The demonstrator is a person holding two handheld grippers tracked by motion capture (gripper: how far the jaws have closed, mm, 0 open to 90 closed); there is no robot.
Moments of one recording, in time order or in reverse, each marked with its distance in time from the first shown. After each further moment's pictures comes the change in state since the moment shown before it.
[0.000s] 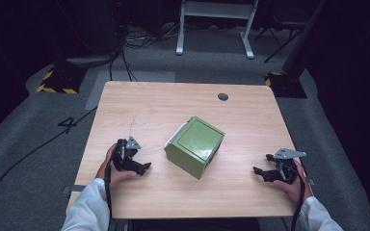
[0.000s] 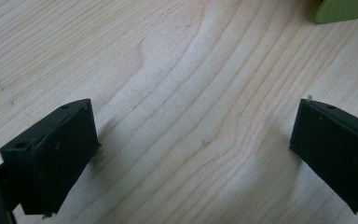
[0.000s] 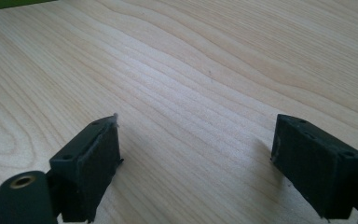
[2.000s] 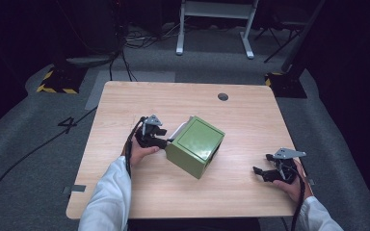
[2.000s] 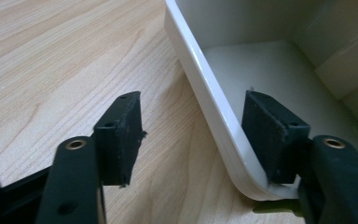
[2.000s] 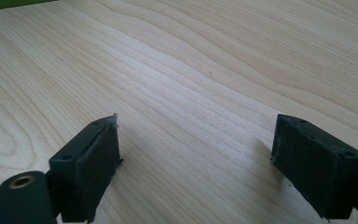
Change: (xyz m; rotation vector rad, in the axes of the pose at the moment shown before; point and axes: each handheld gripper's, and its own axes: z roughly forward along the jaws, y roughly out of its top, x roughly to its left) left arm 0.004 0.084 0.030 -0.172 -0.226 0.005; right arm 0.000 0.001 0.001 0.000 0.002 -0.002
